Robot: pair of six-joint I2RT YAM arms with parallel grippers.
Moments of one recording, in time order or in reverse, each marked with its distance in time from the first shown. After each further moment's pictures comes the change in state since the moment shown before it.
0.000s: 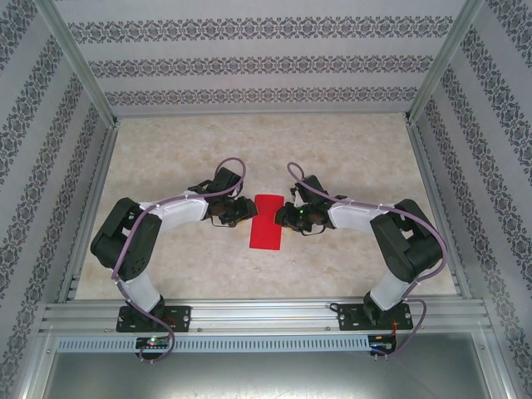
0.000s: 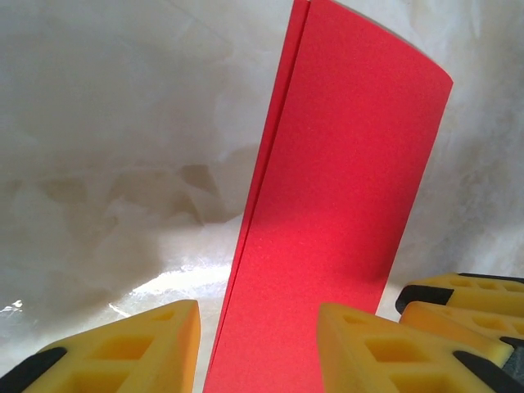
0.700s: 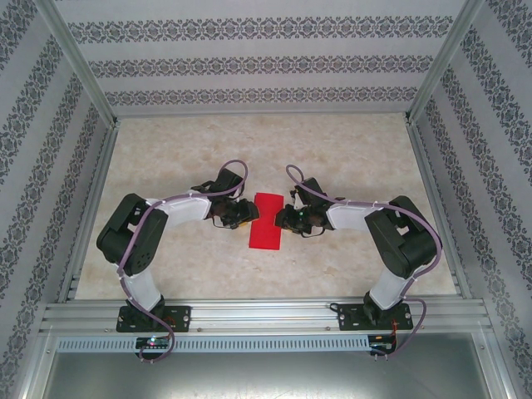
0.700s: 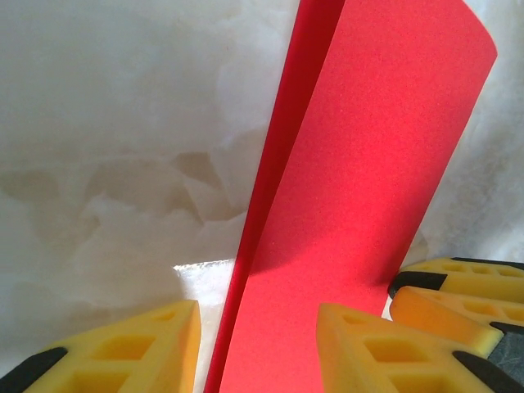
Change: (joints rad) left arm 0.001 0.053 0.011 0.003 0.057 0.003; right arm -0.002 0.042 -0.022 0.051 -0.008 0.001
